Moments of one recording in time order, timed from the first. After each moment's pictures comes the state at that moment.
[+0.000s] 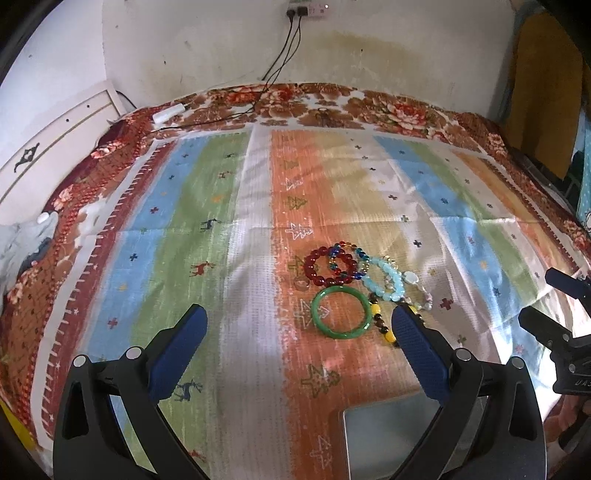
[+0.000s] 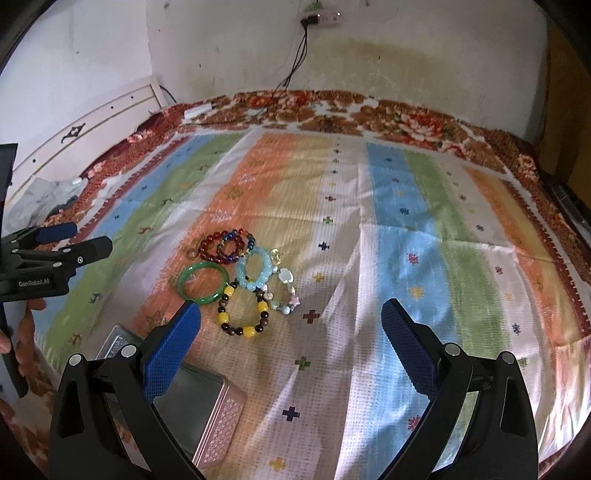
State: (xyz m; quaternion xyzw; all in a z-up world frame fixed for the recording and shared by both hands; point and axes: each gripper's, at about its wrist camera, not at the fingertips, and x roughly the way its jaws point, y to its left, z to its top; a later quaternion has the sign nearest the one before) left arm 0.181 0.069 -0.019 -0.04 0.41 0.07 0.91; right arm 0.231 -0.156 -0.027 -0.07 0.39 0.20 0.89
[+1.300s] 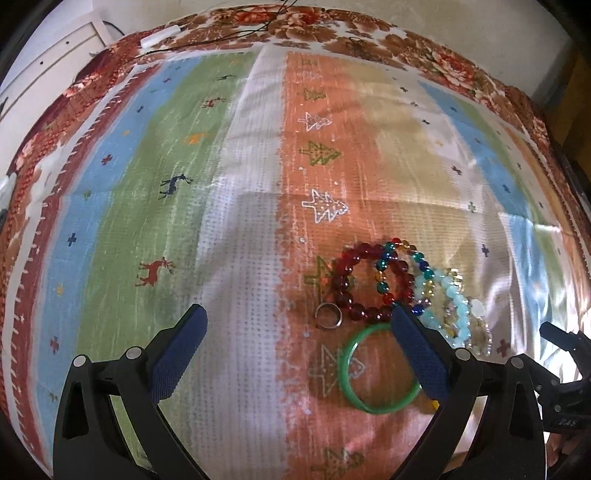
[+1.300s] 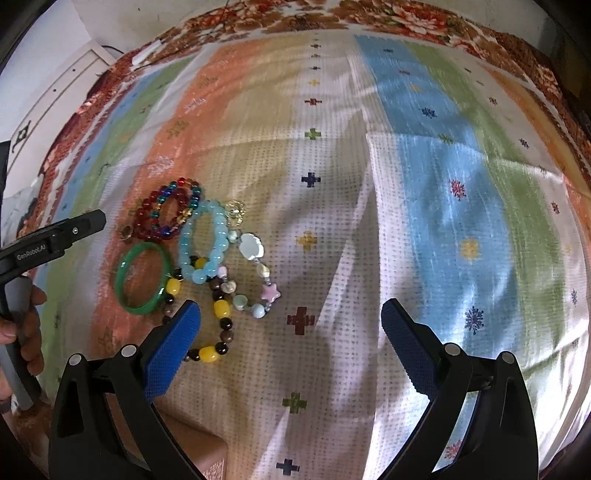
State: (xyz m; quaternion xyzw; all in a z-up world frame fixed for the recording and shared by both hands) left arm 0.300 0.107 -0.101 -0.10 0.53 0.07 0.84; right arm 0.333 -0.138 -0.112 -0.03 0.56 0.16 0.81
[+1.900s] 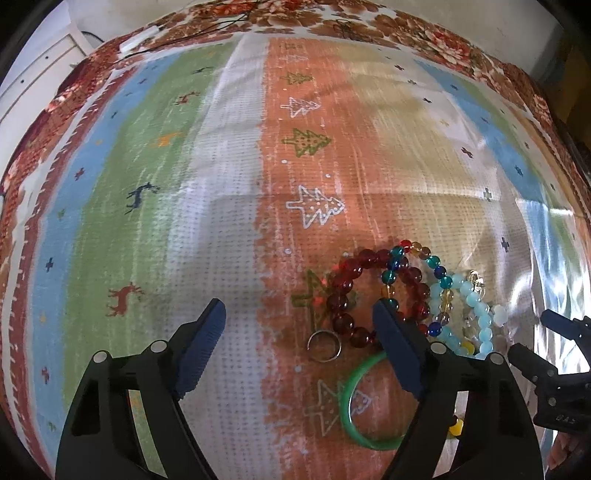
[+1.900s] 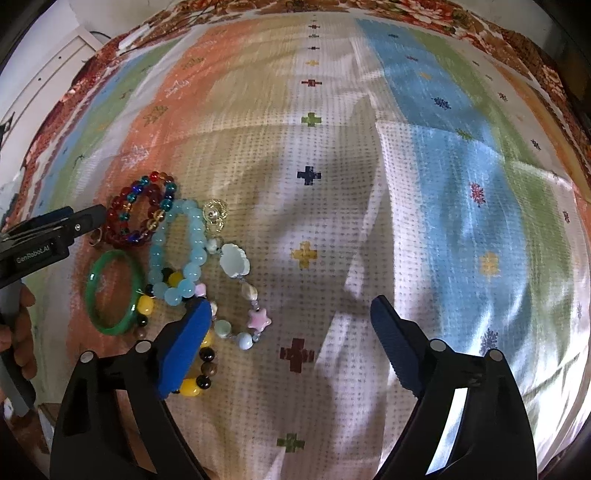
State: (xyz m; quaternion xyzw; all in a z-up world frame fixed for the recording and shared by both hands) left arm 0.328 0.101 -0.127 -0.07 0.55 0.06 0.83; right arm 0.356 -0.122 -0.139 -0.06 0.58 0.14 0.80
